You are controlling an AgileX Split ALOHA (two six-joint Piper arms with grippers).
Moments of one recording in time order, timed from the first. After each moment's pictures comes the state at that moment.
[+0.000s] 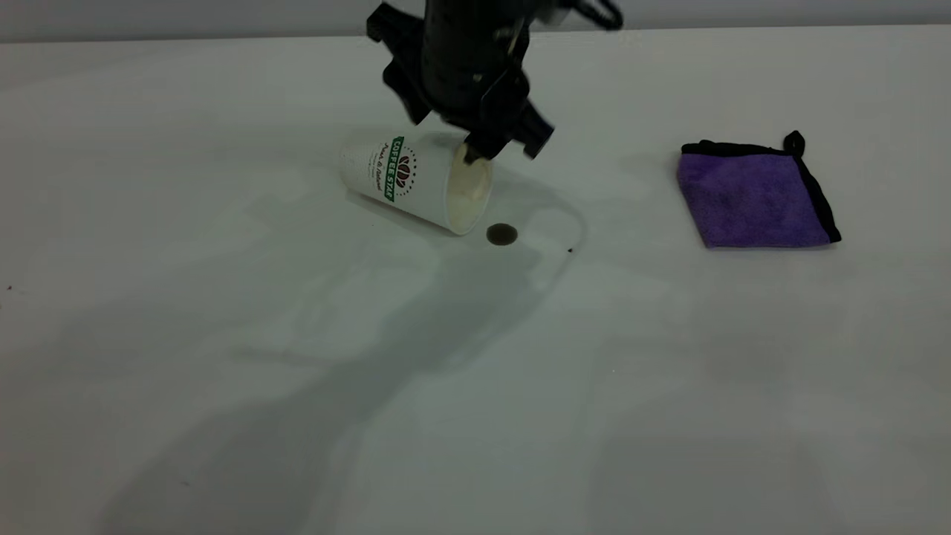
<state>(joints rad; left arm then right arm) -0.72 2.46 -1.73 0.65 0.67 -0.57 0.08 -0.02 -0.48 0.12 1.13 -0.01</state>
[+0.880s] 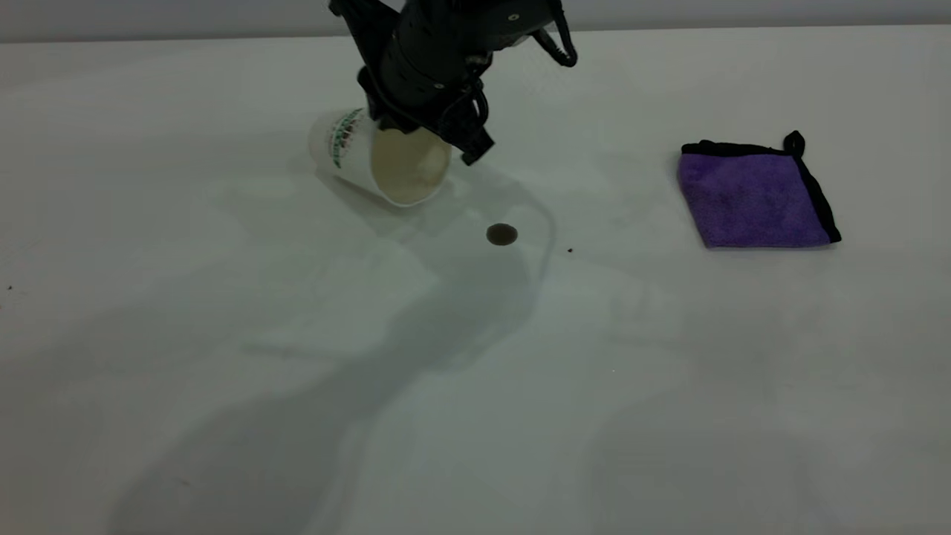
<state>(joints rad) -0.72 2.49 -1.75 0.87 0.87 -0.59 0.08 -0.02 -0.48 0.12 1.13 -0.01</state>
